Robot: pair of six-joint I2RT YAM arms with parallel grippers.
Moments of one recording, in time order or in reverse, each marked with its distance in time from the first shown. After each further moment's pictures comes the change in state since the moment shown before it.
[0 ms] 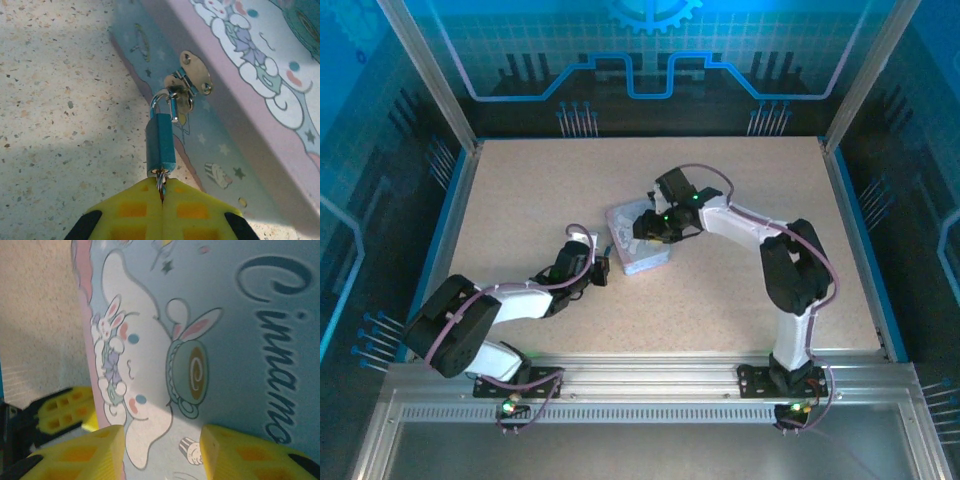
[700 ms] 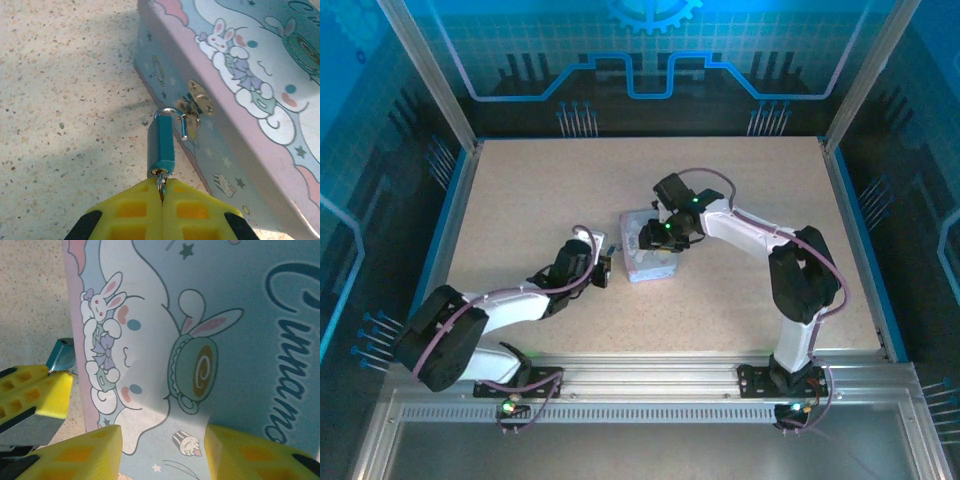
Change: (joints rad) left arm -0.042 -0.091 0.028 -0.107 -0.022 0.167; right arm 0.029 -0.052 0.019 -0.184 0.113 -0.002
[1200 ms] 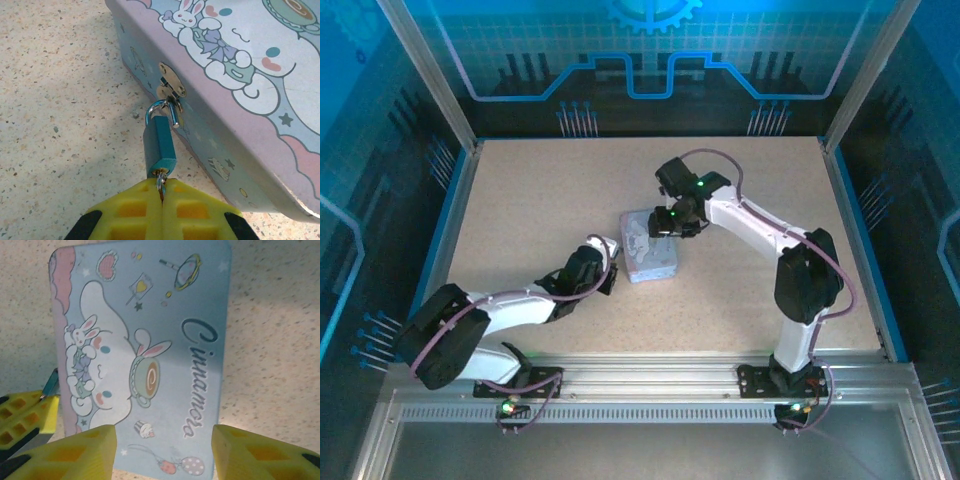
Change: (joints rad) left arm -0.105 0.023 0.007 -0.014 -0.136 0.103; right arm -0.017 0.001 0.172 -0.211 0.194 -0.082
